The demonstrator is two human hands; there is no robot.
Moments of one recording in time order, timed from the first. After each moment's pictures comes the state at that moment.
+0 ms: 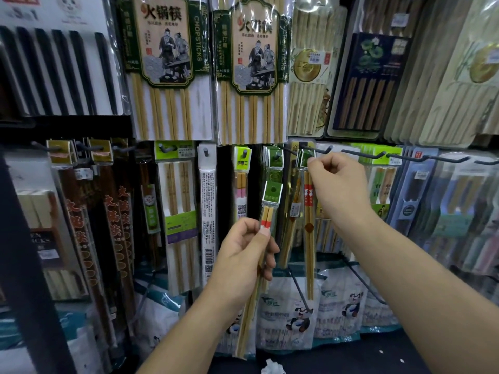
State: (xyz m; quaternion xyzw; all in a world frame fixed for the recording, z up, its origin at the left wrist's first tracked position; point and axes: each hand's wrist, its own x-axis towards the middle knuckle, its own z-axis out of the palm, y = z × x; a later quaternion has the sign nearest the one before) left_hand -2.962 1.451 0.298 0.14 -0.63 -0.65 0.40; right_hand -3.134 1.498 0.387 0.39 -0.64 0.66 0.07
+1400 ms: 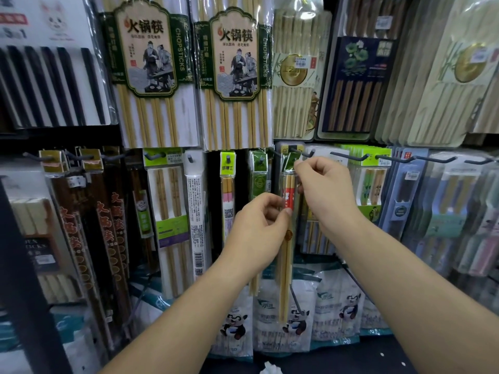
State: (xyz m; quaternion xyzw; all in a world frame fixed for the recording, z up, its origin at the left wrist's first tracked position) left_hand -3.019 1.447 0.334 0.18 -0.76 -0.45 0.43; right_hand -3.135 1.507 0.393 0.40 -0.62 0.68 0.00
